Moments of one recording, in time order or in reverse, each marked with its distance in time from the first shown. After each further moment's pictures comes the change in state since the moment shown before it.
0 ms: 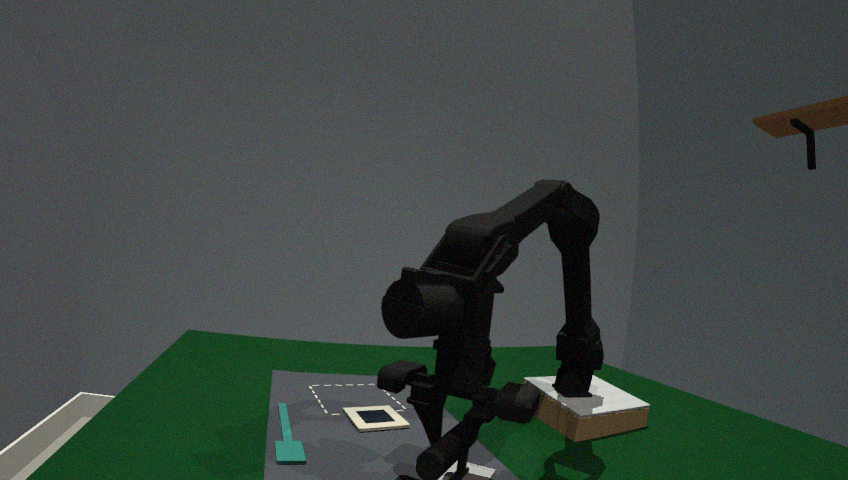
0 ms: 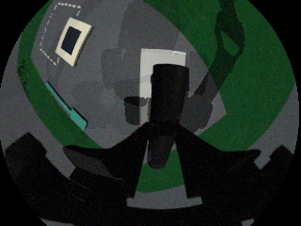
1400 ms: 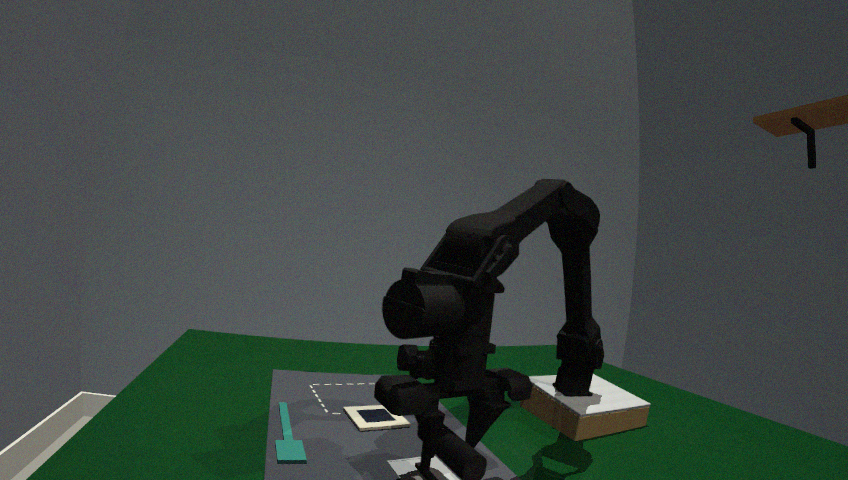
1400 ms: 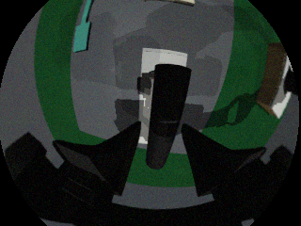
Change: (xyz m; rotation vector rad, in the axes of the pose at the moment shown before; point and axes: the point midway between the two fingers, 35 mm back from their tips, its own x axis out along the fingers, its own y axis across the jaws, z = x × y) arm 0.000 -0.001 0.000 -0.942 0.001 -0.002
